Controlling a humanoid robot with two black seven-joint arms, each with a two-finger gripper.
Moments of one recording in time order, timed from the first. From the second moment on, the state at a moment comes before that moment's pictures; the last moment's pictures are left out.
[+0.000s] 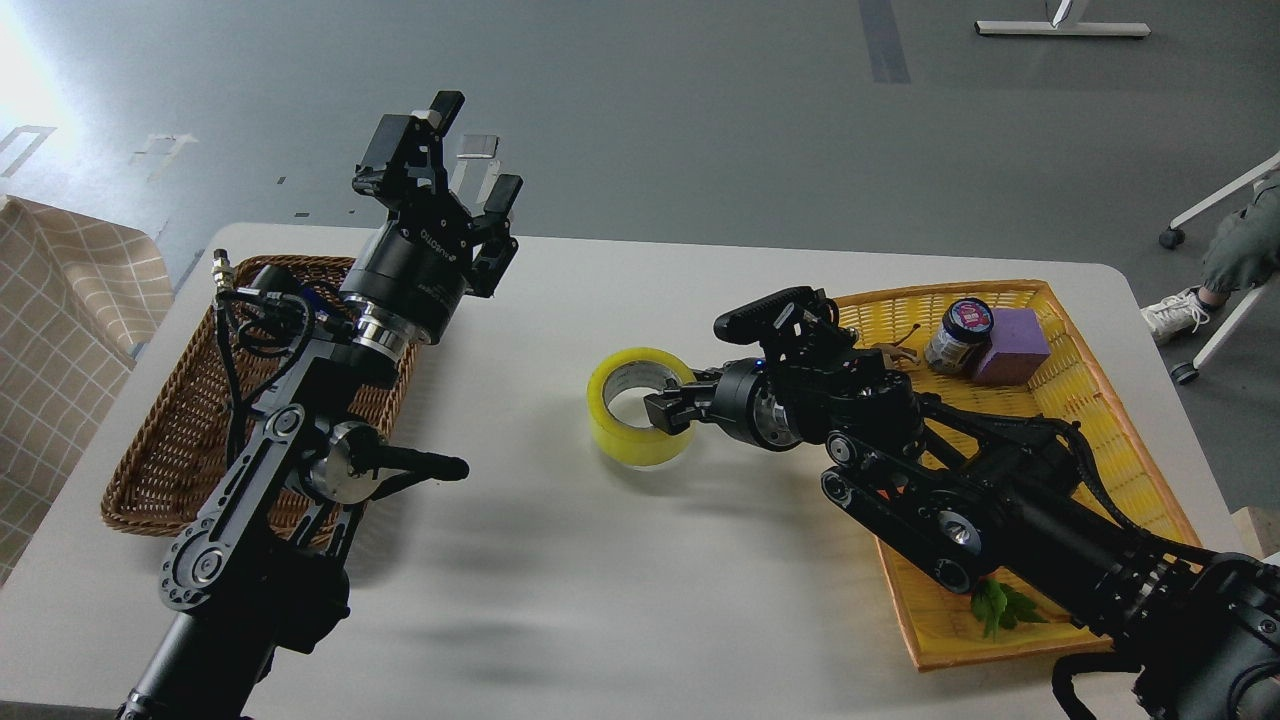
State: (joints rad) left arm -0.25 -0.01 -1.41 -1.47 1.01 -0.14 -0.12; right arm 0.77 0.00 0.59 1.01 -2.09 0.47 -0.13
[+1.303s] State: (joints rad) left arm -0.24 0.01 -1.41 -1.47 1.01 -0.14 -0.12; right arm 0.72 -0.15 0.97 1.34 -1.83 0.37 -0.12
